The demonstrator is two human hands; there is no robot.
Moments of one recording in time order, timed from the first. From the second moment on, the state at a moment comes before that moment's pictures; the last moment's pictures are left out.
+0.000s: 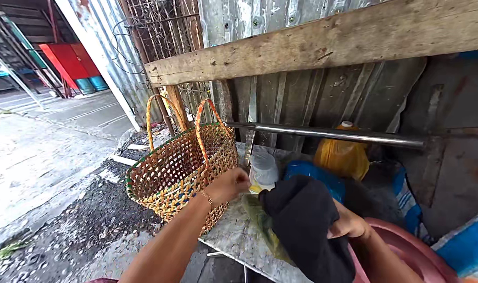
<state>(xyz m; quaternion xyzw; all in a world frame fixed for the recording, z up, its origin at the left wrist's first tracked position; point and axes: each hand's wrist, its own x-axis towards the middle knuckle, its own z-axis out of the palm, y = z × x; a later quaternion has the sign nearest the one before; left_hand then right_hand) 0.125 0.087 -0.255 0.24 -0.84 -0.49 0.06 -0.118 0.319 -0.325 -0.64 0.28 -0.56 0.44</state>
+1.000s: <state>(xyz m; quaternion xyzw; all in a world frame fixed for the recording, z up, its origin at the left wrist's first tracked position) 0.102 0.144 -0.383 0.31 -0.89 -0.33 -0.07 -0.135 0.348 -0.412 -0.54 0.32 -0.60 0.50</state>
